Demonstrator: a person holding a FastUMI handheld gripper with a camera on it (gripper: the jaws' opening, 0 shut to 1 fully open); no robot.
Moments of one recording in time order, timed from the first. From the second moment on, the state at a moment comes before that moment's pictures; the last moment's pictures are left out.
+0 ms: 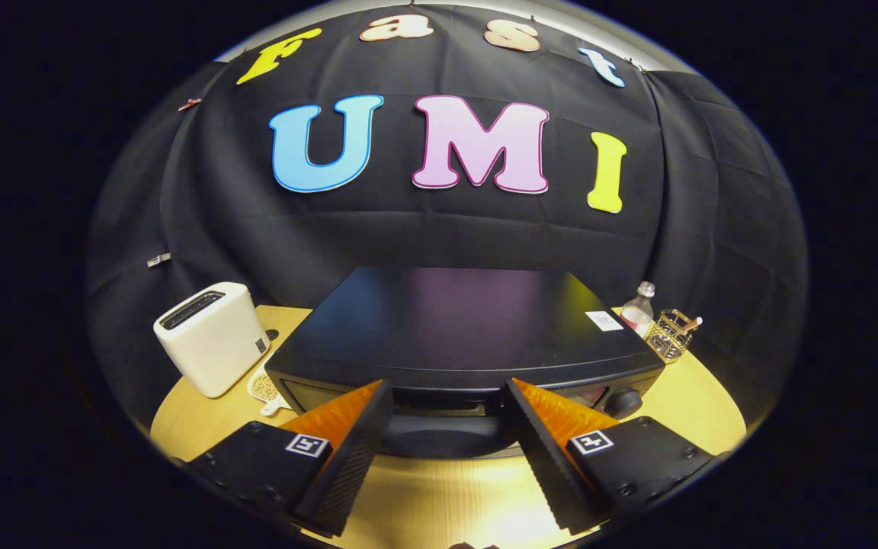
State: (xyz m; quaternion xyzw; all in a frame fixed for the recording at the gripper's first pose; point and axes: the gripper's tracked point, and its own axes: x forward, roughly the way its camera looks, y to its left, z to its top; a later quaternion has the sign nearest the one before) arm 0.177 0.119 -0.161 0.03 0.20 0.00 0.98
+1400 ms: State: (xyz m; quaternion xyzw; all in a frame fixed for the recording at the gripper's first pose) arm 0.057 0.122 -0.234 0.06 0.30 0.04 0.95
